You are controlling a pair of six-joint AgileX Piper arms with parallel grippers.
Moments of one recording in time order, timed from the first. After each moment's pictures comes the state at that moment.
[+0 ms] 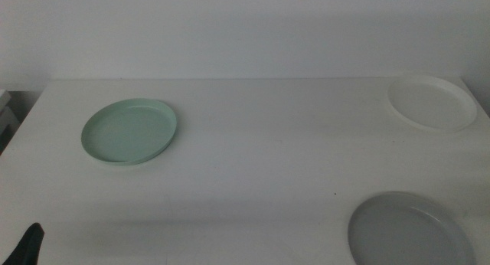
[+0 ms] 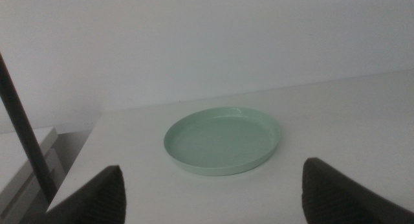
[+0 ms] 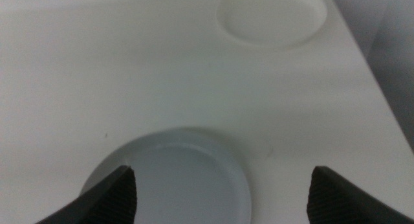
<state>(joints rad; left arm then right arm) -0.06 -0.01 0.03 -0.19 0.09 0.28 0.06 0.36 -0.43 -0.03 0.65 0.17</state>
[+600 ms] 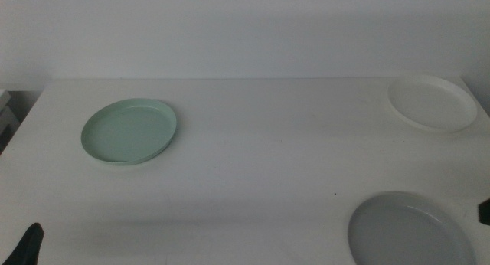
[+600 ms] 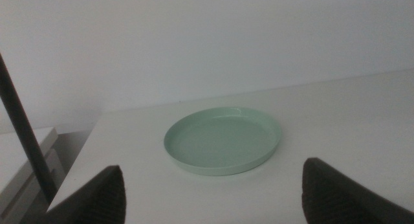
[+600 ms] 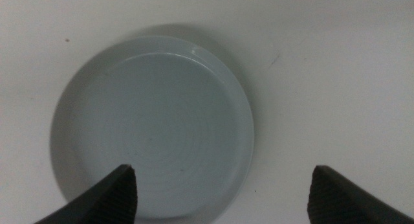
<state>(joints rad) -0.06 -0.01 0.03 -0.19 0.09 0.28 0.06 0.89 -0.70 0.00 0.90 0.19</state>
